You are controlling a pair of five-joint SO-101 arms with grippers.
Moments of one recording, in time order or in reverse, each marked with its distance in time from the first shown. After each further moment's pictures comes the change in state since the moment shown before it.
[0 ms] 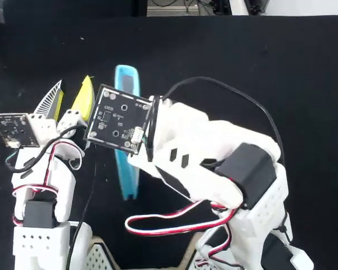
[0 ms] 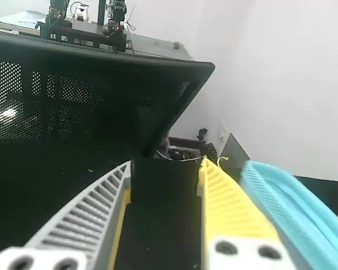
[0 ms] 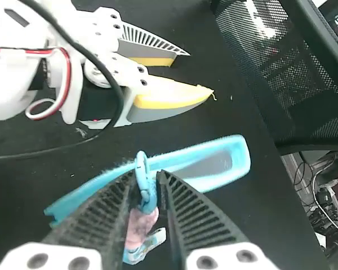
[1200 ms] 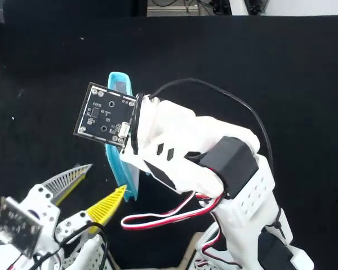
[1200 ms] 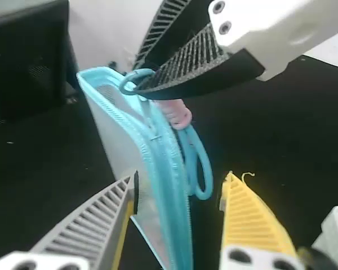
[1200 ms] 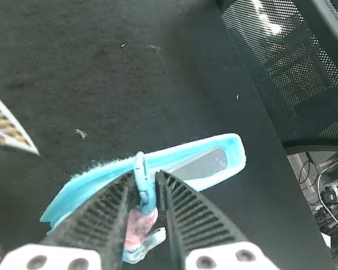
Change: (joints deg) left arm 27.4 -17.7 -33.1 67.5 -15.3; right arm -0.3 -0.1 7.1 -5.3 -0.1
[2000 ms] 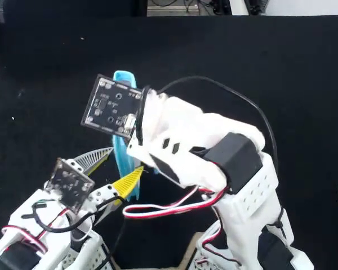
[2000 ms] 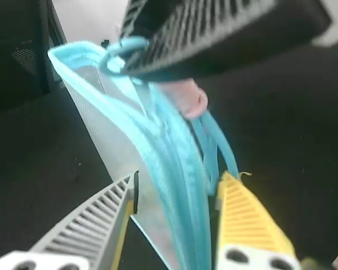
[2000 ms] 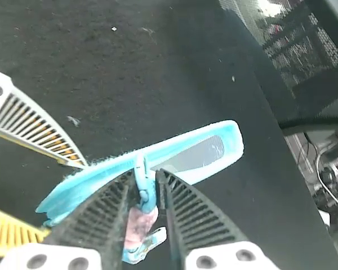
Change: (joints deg) left arm 0.4 1.4 17.9 -14.9 -4.2; right arm 3.9 0.0 0.0 1.6 0.1
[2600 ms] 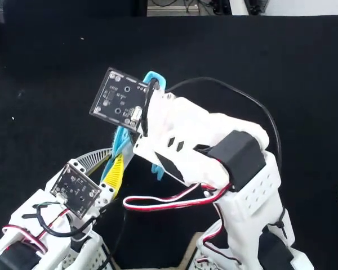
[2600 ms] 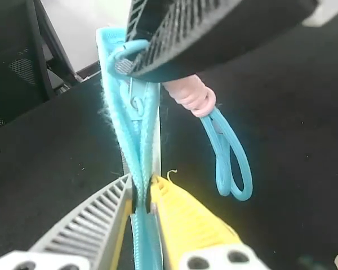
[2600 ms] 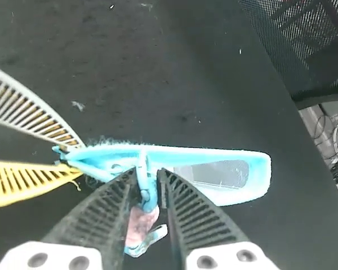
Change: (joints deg) left arm 0.8 0.0 0.1 0.2 -4.5; right arm 1.2 0.0 0.0 3.8 -4.4
